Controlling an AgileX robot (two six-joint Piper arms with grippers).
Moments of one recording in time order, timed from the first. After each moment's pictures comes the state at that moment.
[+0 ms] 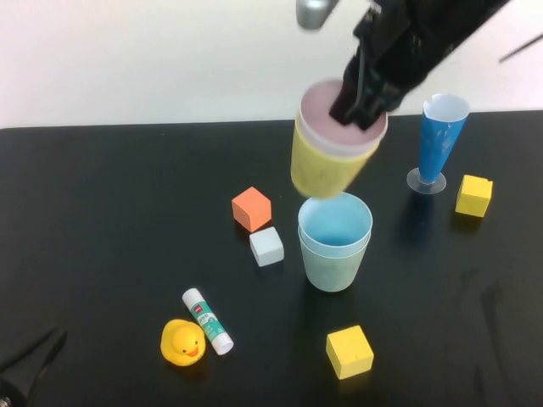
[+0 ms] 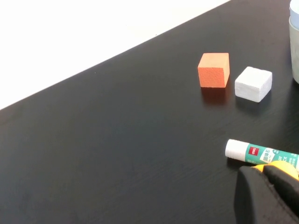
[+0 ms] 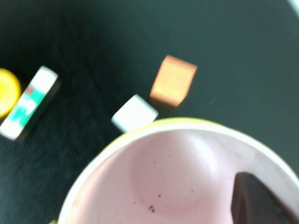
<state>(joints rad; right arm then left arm) 0.49 1.93 -2.11 0.25 1.30 -0.64 -0.52 0.40 -0.28 0.56 0.27 -0.40</state>
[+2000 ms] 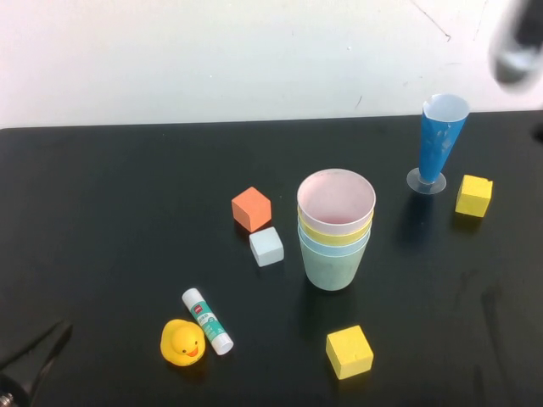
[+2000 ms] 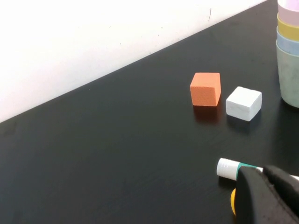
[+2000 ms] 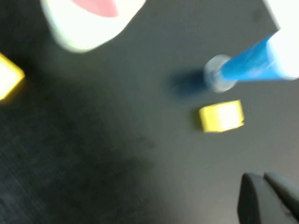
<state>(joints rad) 0.49 1.37 -1.56 -0.12 1.28 -0.58 -0.52 0.40 -0.28 0.56 0.22 -0.42</state>
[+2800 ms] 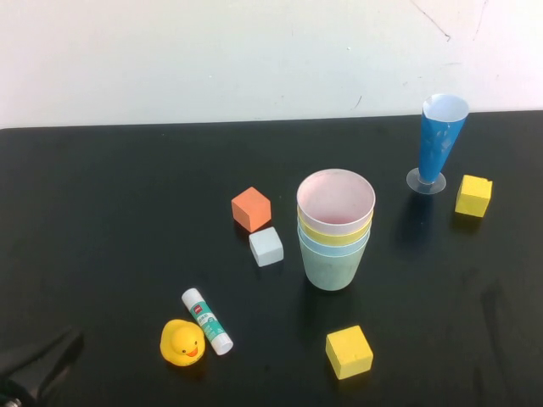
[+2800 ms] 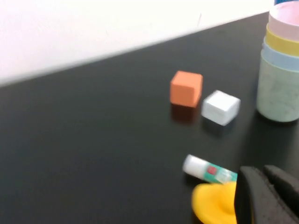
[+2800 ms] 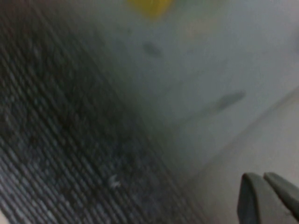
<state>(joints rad) 0.49 0.58 -0.39 0.13 0.76 -0.57 -0.52 0.40 -0.25 0.50 0.17 -0.51</state>
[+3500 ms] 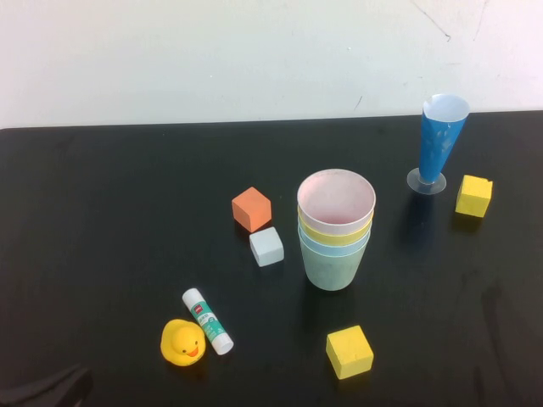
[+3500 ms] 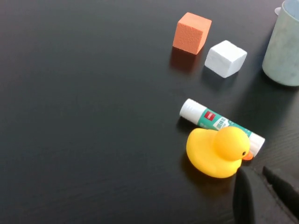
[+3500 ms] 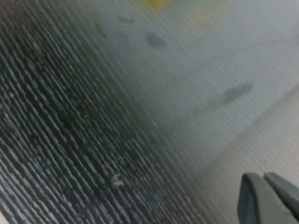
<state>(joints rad) 0.49 0.58 -0.37 0.13 0.74 -0.55 -0.52 0.40 -0.15 0.42 0.19 -0.67</state>
